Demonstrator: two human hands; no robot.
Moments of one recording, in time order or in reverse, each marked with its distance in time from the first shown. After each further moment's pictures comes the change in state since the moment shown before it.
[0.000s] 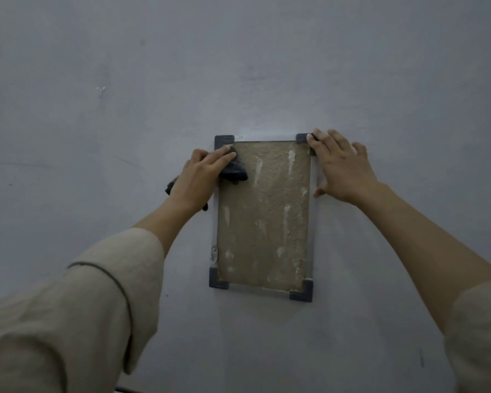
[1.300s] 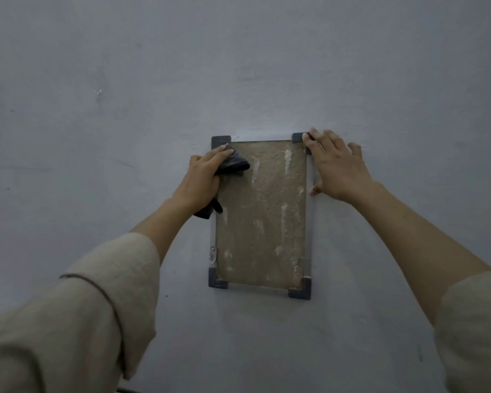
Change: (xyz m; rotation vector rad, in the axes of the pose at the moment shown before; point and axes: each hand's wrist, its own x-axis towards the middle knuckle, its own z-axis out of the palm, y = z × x) left_hand 0.008 0.008 0.000 -0.228 -0.054 -0.139; right_hand 0.000 0.000 0.003 0.027 -0.002 0.015
